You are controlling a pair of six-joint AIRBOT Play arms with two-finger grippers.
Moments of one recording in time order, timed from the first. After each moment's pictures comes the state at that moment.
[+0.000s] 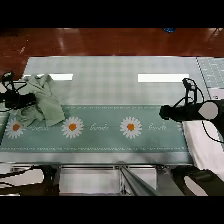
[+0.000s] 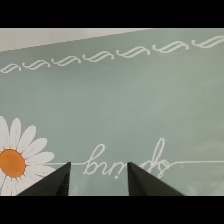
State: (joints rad) left arm 0.37 -1.45 1.01 1.57 -0.87 -1.51; right arm 0.15 -0.89 0.69 -1.39 1.01 1.83
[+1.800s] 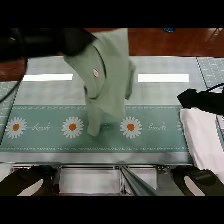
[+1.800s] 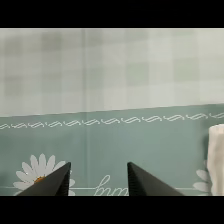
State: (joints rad) left arm -0.42 -1.03 1.44 0.89 -0.93 -1.42; right arm 0.15 -0.67 0.92 -1.50 1.15 1.85
